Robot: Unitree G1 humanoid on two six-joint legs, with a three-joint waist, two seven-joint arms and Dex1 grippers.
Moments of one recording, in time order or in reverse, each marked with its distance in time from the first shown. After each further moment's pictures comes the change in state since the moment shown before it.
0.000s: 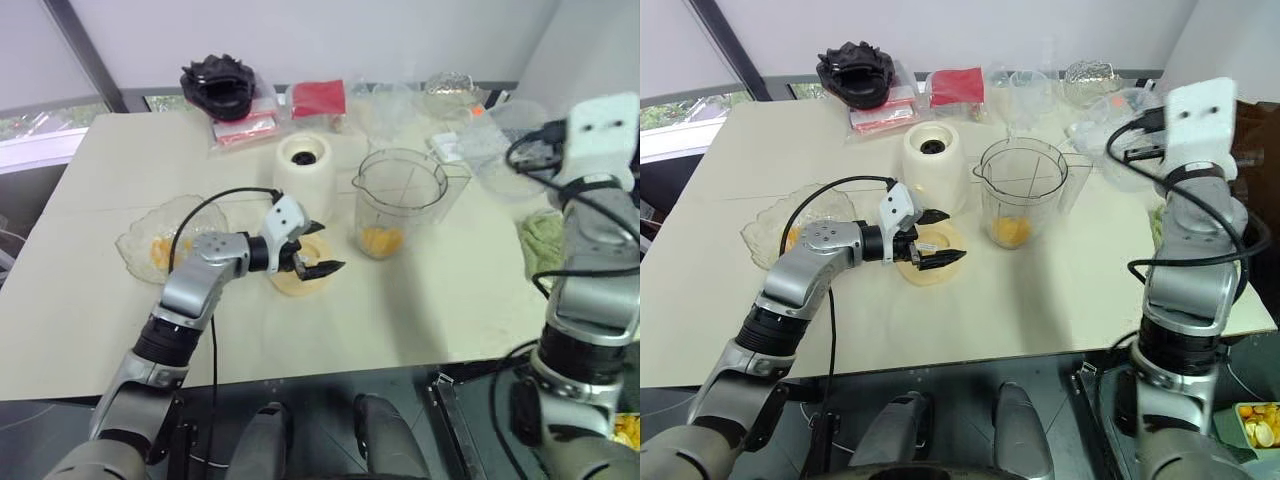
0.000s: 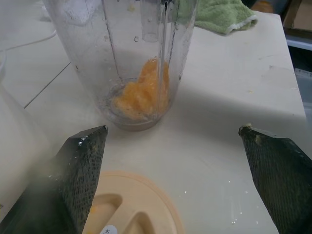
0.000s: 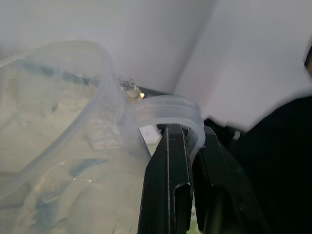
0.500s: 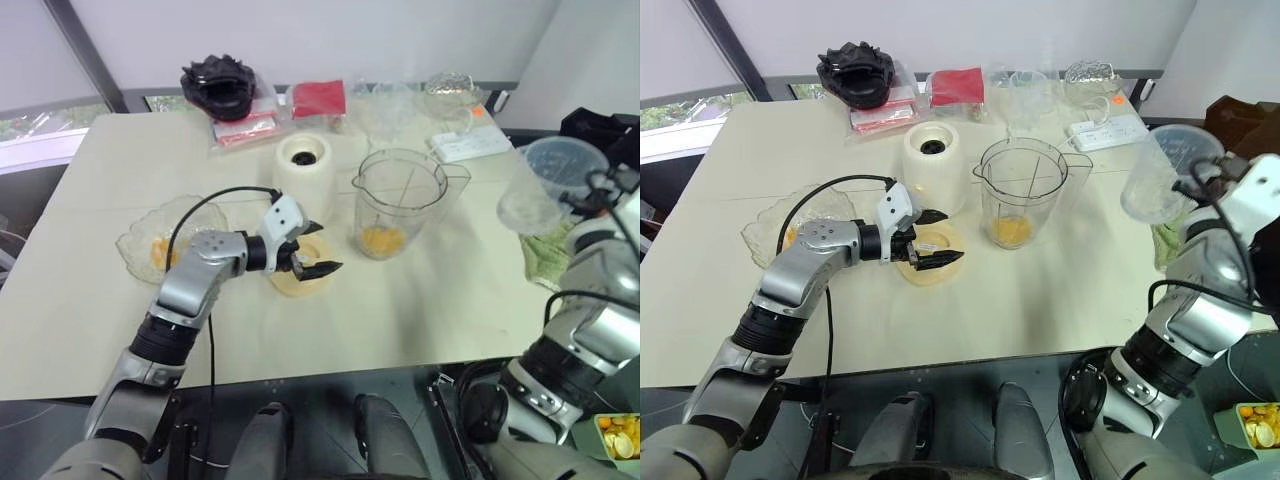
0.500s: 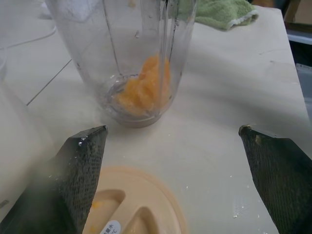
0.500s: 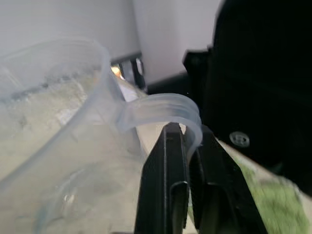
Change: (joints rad) left arm -0.006 0.021 -0.001 0.000 0.000 0.000 -0.014; right arm 0.159 0.227 -0.328 0.230 0.270 -0.338 -0.157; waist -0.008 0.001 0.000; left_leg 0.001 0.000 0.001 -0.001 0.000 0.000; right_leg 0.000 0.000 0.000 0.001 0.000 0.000
